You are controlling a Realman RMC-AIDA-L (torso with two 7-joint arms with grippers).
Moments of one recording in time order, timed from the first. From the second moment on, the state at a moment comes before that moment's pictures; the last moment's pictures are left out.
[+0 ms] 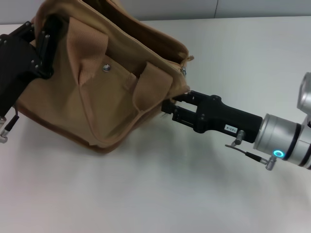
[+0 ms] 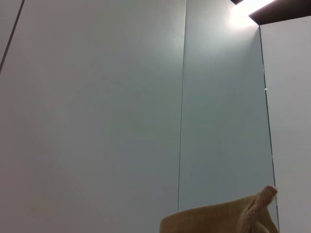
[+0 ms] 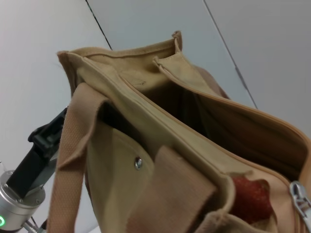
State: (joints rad) left arm -0.40 -2.08 0.91 0.20 0.97 1.72 -0.66; right arm 0.63 2.09 -0.79 0.00 -1.55 -1.40 0.99
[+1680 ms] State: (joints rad) left arm -0.41 -2.08 0.92 0.07 0.98 1.62 -0.66; right arm 0.71 2.08 -0.65 -0.20 -1.53 -1.44 1.24
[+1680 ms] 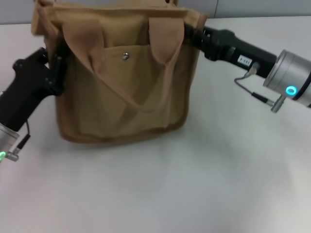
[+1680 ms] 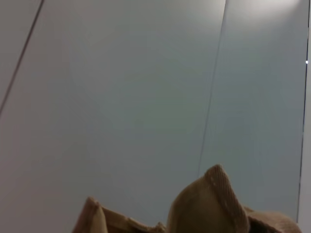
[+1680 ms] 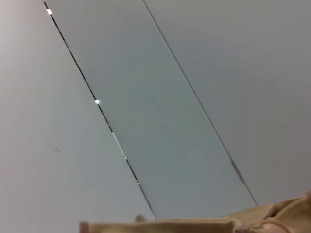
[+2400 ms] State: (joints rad) left arm -0.35 -2.05 1.17 0.14 0.98 1.77 -0.75; right arm 0.50 2.08 -0.60 -0.33 -1.46 -1.57 1.23
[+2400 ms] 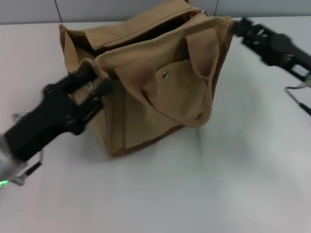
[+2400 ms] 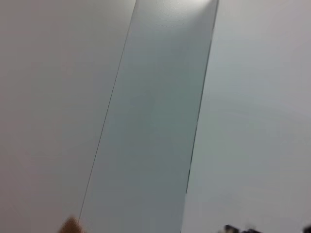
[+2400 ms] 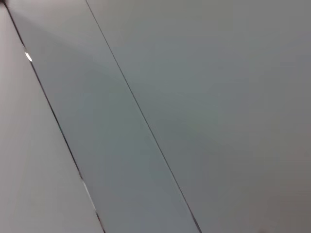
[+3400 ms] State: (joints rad) left arm -0.26 -1.86 1.30 0.47 1.37 1.98 -1.01; right arm 0.51 2.08 -0.72 -0.55 -2.03 -1.99 1.12
